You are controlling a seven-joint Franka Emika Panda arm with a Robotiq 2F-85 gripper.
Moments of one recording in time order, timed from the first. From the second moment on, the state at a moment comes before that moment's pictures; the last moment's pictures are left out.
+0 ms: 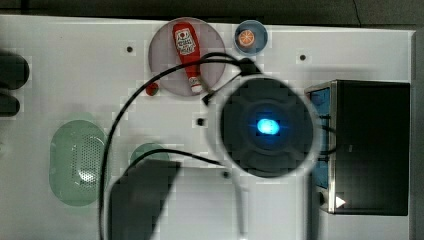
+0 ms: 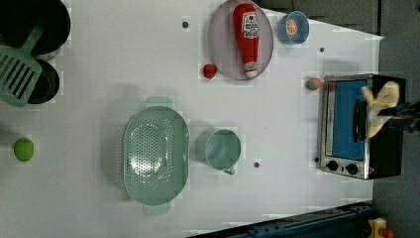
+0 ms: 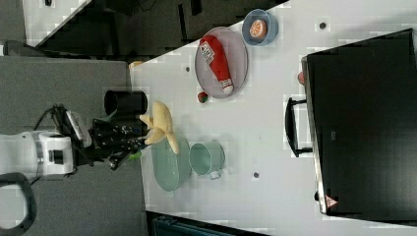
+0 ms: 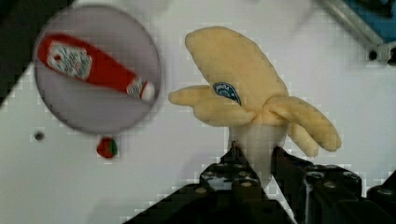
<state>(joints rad) 0.01 -0.19 -0.06 -1.92 -0.01 0.19 0.08</state>
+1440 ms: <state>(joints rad) -0.09 0.29 -0.62 -1.86 0.05 0.51 -0.78</state>
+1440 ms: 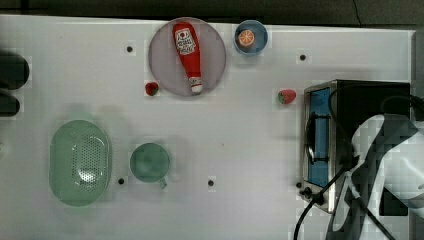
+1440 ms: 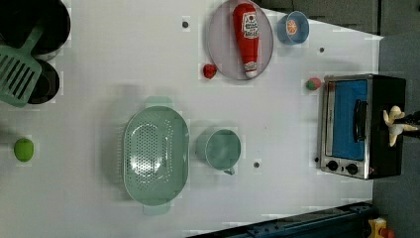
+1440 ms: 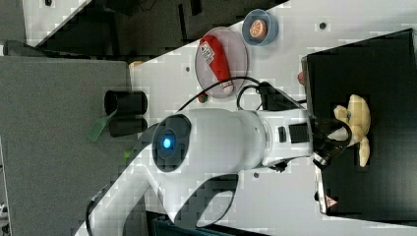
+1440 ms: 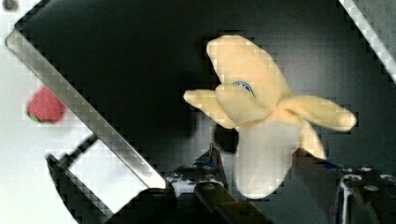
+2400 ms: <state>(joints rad) 0.00 0.08 -0.58 -1.67 -0.08 0.17 -0.77</state>
